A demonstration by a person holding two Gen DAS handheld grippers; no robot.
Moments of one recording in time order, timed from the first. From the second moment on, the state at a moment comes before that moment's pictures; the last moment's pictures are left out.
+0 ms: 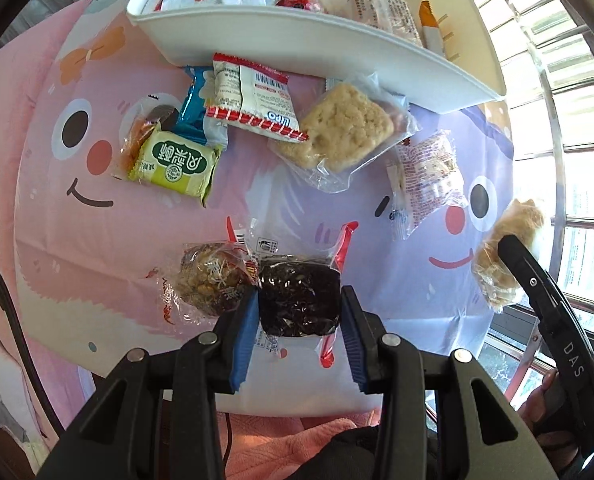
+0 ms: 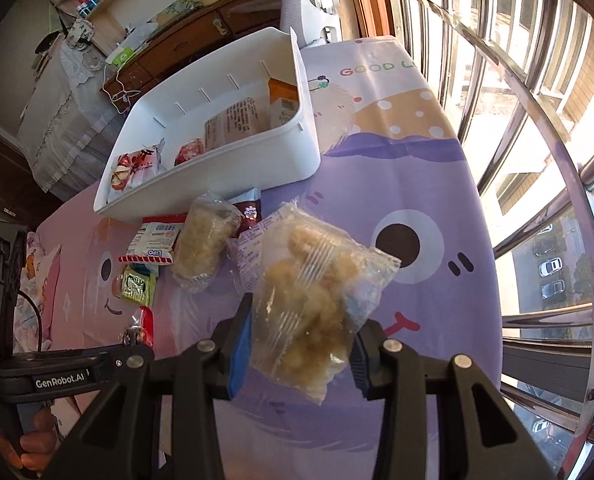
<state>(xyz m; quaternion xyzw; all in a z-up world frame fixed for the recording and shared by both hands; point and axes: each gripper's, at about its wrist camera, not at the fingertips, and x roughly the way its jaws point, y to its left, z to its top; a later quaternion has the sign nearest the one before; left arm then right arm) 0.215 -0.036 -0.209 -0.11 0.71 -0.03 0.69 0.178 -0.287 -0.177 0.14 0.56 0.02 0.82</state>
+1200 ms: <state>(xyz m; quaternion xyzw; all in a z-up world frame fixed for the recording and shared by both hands) 0.388 0.040 -0.084 -0.06 0.59 -0.14 0.80 0.317 -0.198 -0.090 0.06 0.40 0.01 0.91</state>
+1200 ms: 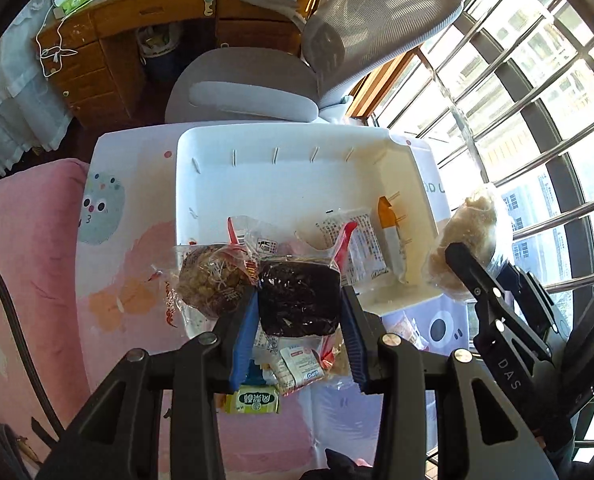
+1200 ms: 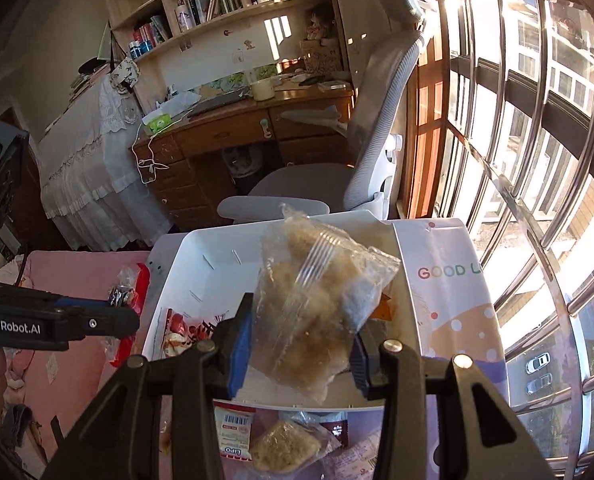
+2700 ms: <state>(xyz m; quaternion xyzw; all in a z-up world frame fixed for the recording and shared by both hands) 0.242 0.023 -0.058 -0.08 0.55 -0.07 0.83 0.200 -0.258 -0.077 0.10 0.43 0.00 0.90</state>
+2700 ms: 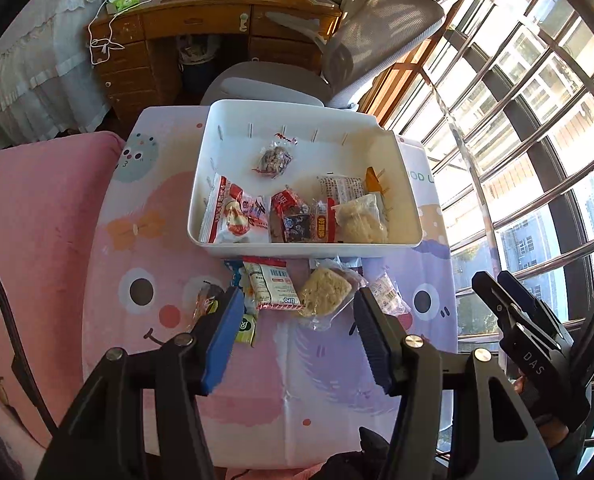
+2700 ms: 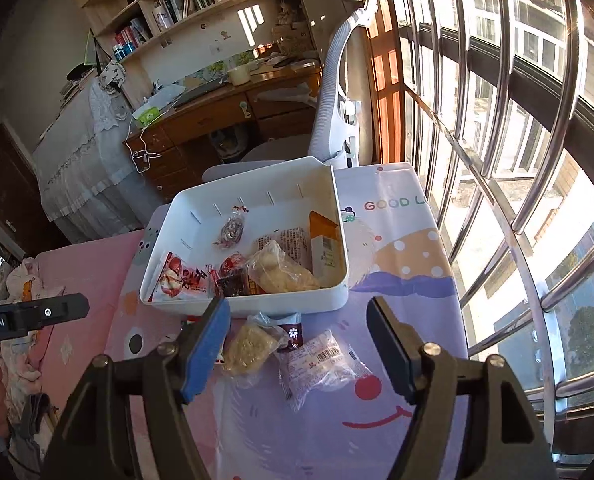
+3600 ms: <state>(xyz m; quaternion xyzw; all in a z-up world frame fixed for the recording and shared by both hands) 0.175 0.045 -0.151 -0.20 0.56 0.10 0.79 0.172 -0.273 -0.157 0.06 0.55 0.08 0.83</state>
